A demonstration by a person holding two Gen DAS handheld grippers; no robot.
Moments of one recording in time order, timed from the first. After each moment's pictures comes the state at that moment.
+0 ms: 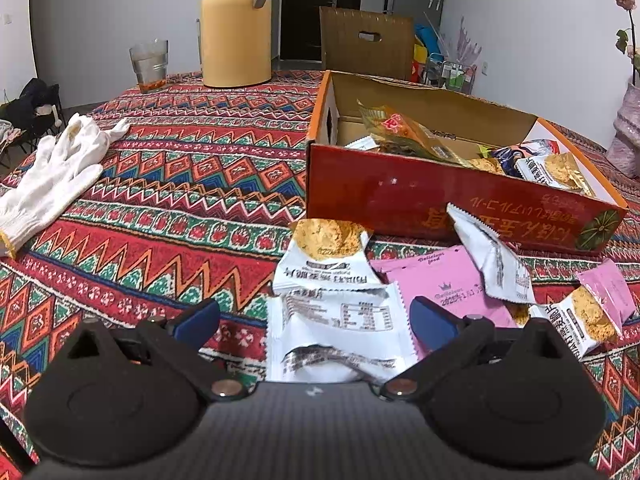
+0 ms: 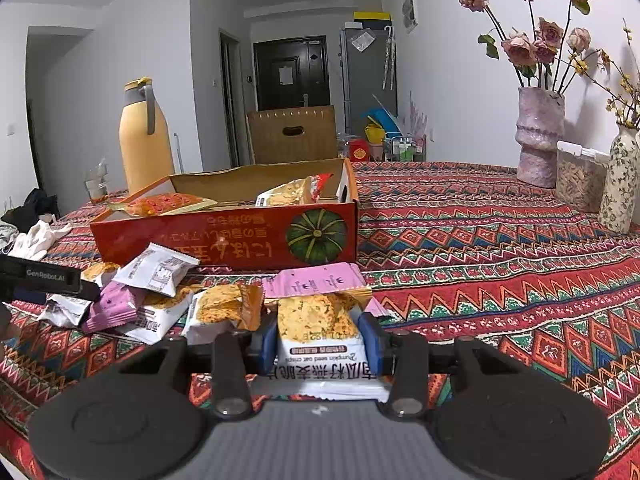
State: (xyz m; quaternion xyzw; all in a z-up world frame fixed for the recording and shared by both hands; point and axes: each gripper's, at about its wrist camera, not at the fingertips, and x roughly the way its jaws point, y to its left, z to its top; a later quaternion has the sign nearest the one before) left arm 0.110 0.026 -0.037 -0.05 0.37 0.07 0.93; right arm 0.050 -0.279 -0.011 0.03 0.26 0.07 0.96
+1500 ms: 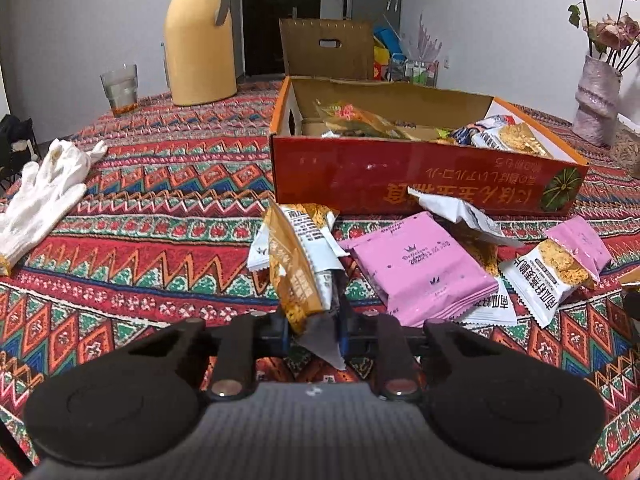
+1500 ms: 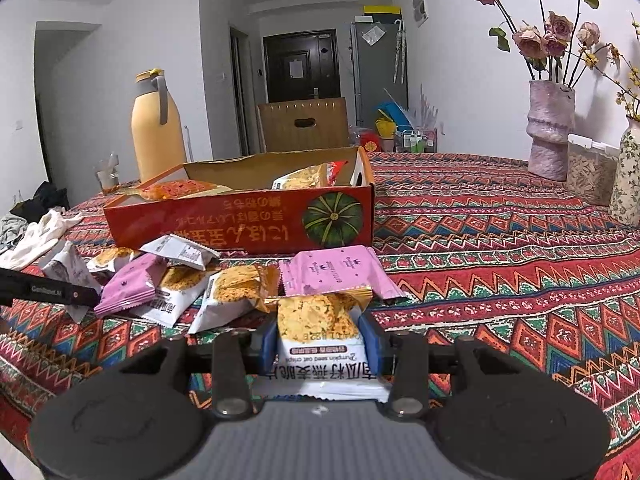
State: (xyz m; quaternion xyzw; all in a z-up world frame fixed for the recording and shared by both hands) left arm 0.083 0.011 -0.038 -0.01 0.35 0.02 0.94; right arm 0.043 -0.272 -0.017 0.02 0.26 0.09 0.96
